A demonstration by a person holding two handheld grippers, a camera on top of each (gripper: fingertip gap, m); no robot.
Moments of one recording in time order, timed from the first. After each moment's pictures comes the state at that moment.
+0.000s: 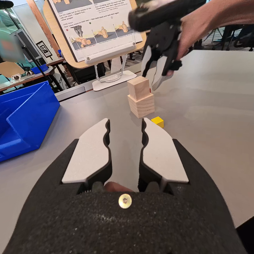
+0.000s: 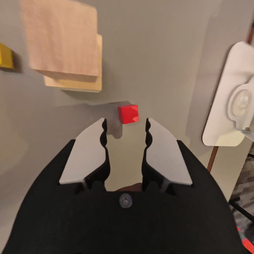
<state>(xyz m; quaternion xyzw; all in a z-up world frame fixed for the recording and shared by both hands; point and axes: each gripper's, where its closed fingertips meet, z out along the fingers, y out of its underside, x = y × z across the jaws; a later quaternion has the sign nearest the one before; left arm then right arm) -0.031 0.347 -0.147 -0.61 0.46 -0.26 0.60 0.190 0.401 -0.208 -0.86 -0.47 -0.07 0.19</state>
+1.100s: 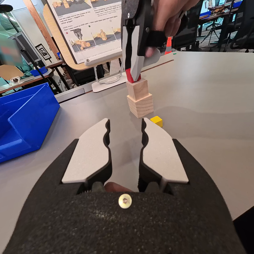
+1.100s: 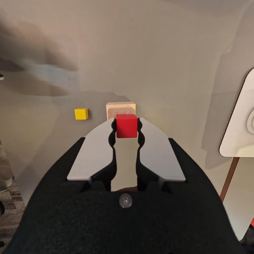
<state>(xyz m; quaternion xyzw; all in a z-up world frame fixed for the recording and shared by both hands) -0.036 0.343 -0.145 -0.60 0.46 -0.27 0.60 0.100 0.398 -0.147 -0.90 -0.42 0.02 0.14</state>
